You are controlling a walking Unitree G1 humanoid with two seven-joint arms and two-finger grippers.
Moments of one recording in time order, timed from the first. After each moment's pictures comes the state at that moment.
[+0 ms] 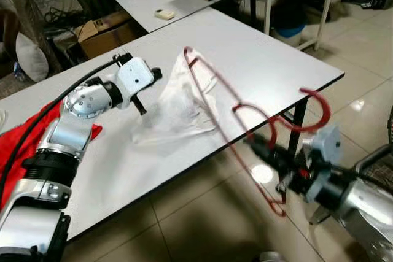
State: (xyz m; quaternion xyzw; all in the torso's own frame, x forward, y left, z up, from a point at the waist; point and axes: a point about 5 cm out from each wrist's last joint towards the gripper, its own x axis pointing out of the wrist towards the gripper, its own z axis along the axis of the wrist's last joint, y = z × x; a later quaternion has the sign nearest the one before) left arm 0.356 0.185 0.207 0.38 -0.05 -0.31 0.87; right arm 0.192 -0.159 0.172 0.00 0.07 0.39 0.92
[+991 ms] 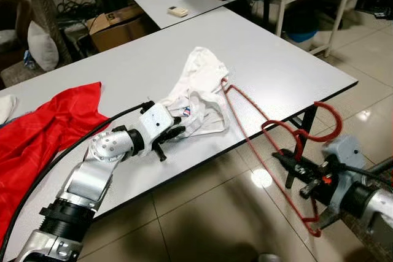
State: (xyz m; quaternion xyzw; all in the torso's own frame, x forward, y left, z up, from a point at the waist) left arm 0.303 0.146 0.132 0.25 0.07 -0.39 0.88; right arm 0.191 -0.201 0.153 -0.03 0.16 0.30 0.94
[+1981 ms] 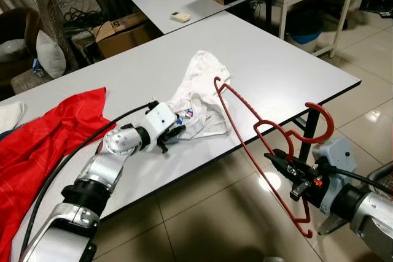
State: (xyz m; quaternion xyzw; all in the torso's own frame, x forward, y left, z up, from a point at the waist) left arm 0.332 0.143 0.100 0.25 0.10 -0.38 0.88; right arm 0.187 -0.188 0.155 -0.02 0.15 0.29 0.94
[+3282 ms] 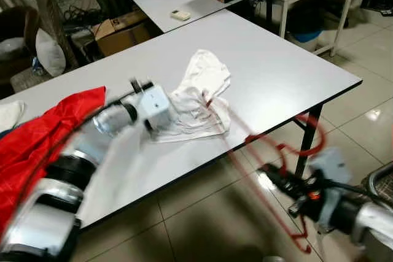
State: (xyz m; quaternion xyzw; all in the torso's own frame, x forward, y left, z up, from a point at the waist) left arm 0.362 0.173 0.161 0.46 0.01 -0.29 0.84; right arm 0.176 -0.179 0.142 -0.01 0.20 0.34 0.92
